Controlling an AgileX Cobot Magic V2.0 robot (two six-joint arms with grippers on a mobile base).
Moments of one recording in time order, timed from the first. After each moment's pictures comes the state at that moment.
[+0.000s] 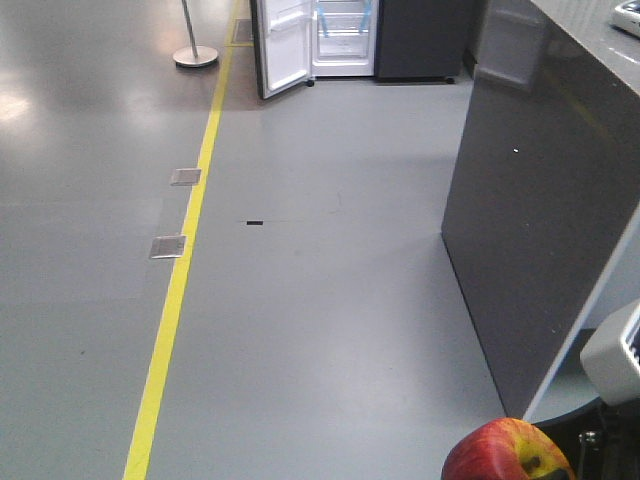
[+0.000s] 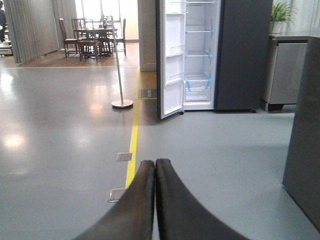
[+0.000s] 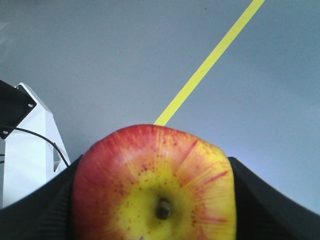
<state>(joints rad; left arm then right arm) 0.02 -0.01 0.02 0.00 0.11 -0.08 0.46 0.73 -0.69 0.58 0.96 -0.33</state>
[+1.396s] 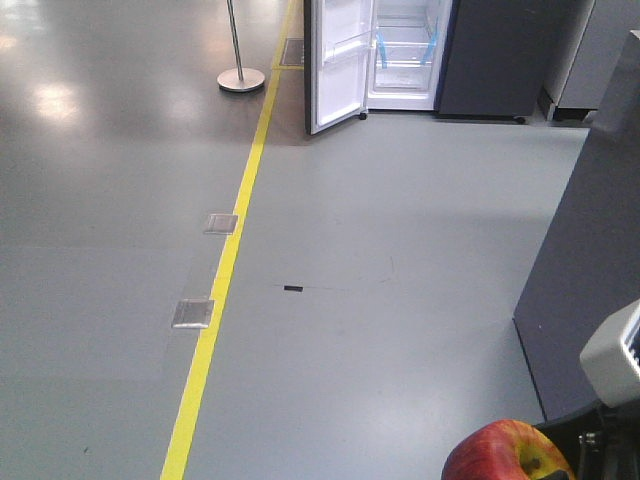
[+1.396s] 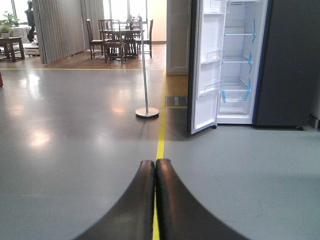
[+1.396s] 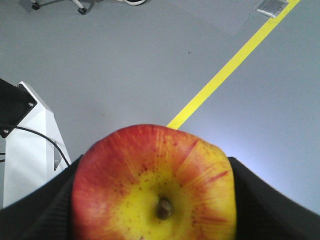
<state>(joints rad) 0.02 -0.01 0.02 0.00 0.11 -0.08 0.46 0.73 -0.69 0.58 0.96 -0.33</state>
